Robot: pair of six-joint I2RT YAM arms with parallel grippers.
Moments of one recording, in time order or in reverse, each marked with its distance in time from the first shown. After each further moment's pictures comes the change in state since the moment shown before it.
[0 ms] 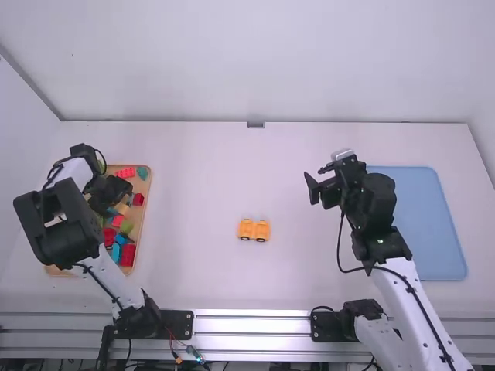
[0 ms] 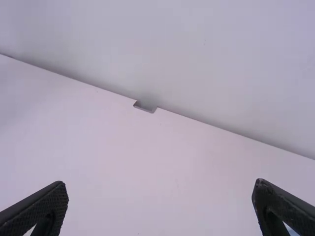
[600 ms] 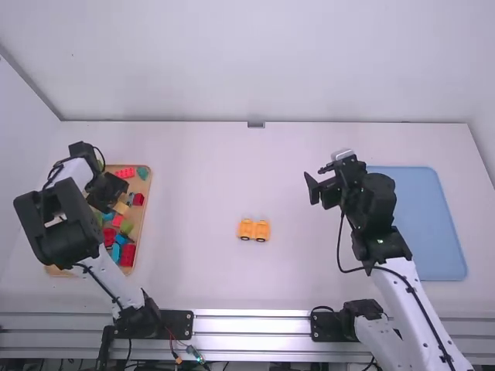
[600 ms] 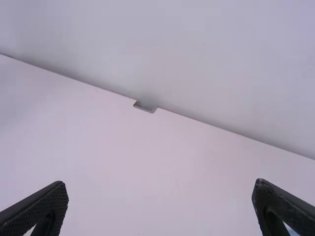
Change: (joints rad) left arm 0.000 0.000 -0.008 0.083 -0.050 -0.047; right arm 0.000 0.000 0.000 0.000 0.000 0.001
